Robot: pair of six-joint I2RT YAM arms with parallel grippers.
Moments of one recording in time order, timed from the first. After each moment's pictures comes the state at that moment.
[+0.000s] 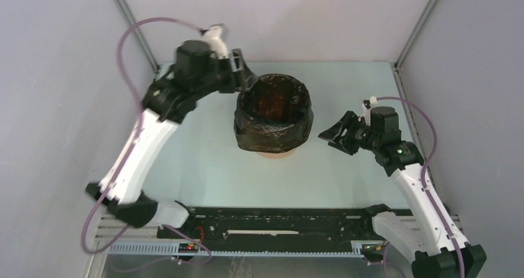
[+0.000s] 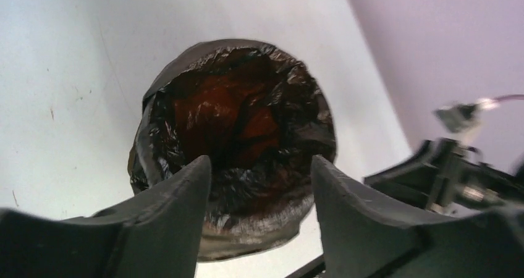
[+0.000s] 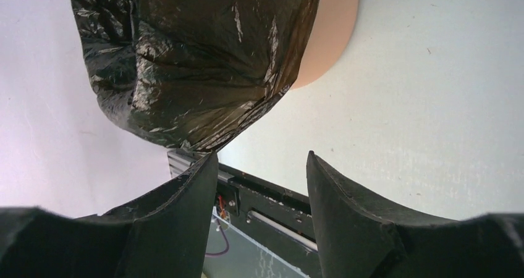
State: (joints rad) left arm -0.56 1.34 1.82 -0.84 0.01 -0.46; right arm 0.21 0.90 0.87 -0.62 -0.43 0.82
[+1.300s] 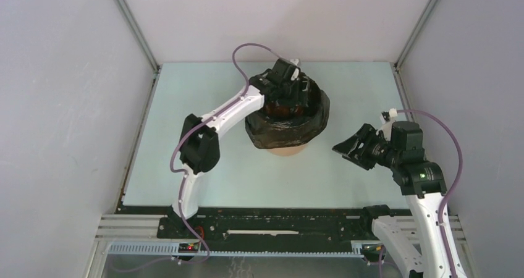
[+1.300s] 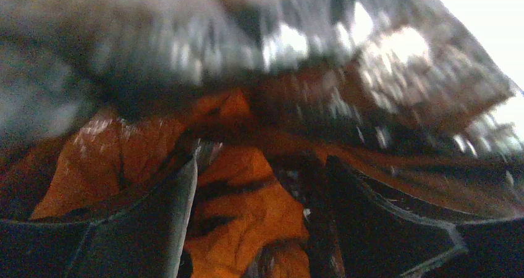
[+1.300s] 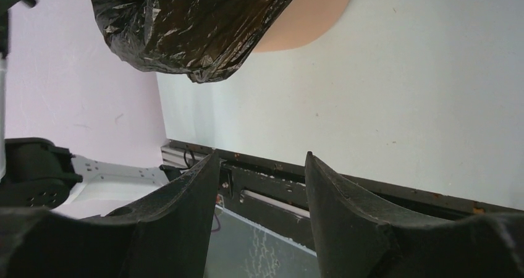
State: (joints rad) left arm -0.71 2.16 2.00 -0.58 0.11 -0.54; right arm 0.09 0.68 0.96 -0.94 -0.45 0.74
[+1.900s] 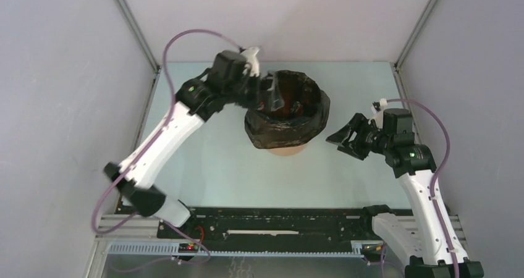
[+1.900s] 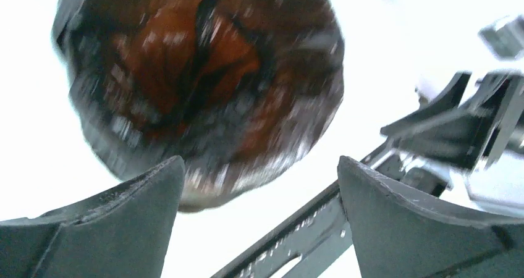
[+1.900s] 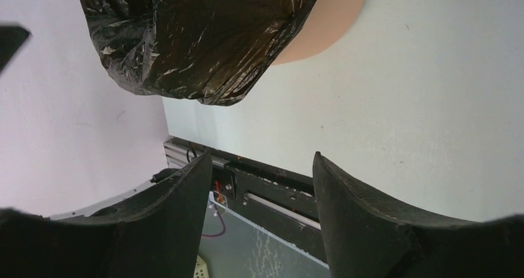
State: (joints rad) left arm -0.70 1.60 1.89 -0.88 0.12 -0.44; right arm 0.09 0.83 0.96 -0.83 -0.50 0.73
